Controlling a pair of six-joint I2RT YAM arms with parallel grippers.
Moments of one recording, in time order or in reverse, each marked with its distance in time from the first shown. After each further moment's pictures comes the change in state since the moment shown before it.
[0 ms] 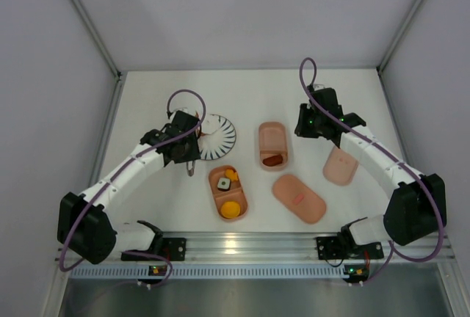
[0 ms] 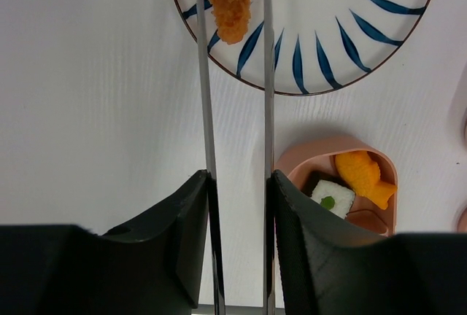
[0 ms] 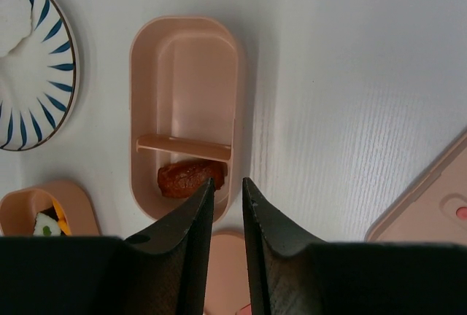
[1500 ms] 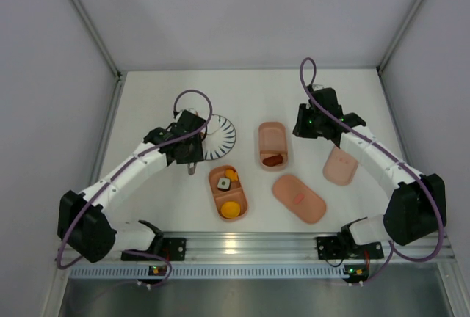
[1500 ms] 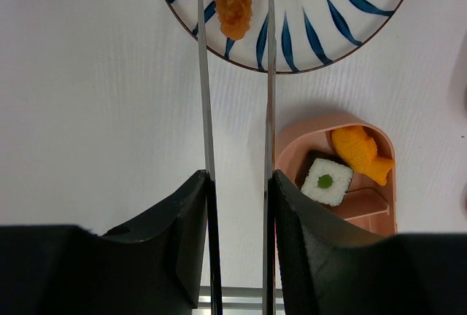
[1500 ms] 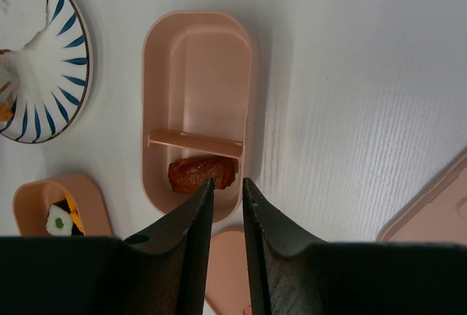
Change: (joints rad) left arm -0.056 0.020 0.040 -0.063 -0.019 0.010; right arm 0.000 0.000 0.000 0.001 -0.037 0.011
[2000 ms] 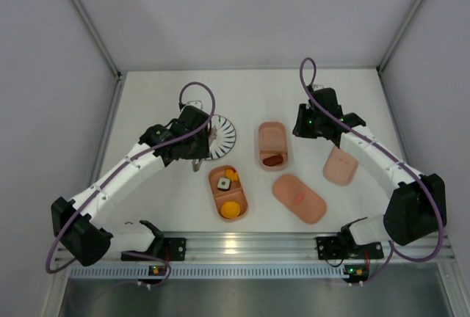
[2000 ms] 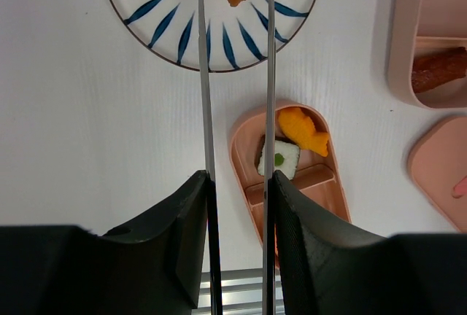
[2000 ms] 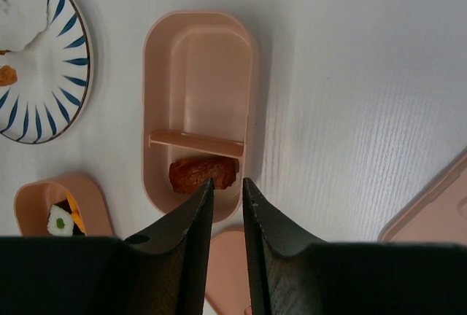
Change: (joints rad) left arm -0.090 -0.043 0.137 -0.087 0.004 0.000; right arm 0.002 0.000 0.000 0.000 0.001 0.005
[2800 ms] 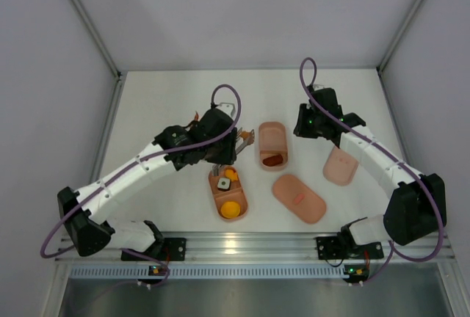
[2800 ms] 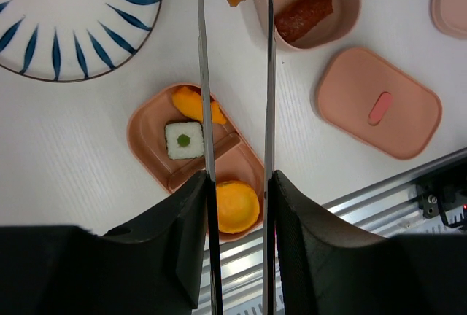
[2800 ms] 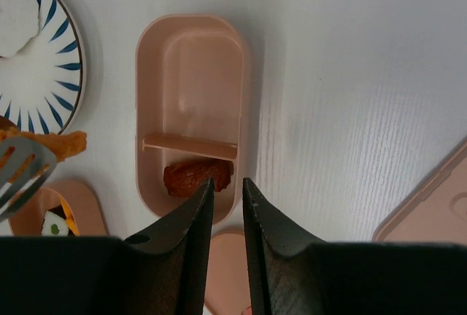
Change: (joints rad) left arm -0.224 0.059 0.147 0.008 0.077 0.019; right arm 0.000 0.001 0.000 0.000 0.022 0.002
